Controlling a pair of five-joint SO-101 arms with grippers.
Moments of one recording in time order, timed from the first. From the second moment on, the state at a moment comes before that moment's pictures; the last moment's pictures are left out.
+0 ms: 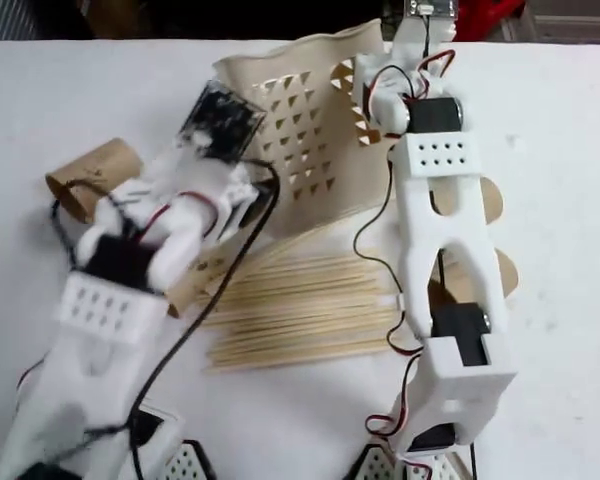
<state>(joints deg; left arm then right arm) 11.7 -36.2 28.7 52.3 -16.7 -7.9 13.7 -22.9 49.3 -4.3</state>
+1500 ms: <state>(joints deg) 4.4 -2.2 31.5 27.6 -16.6 -10.9 21.3 -25.4 73.0 17.9</state>
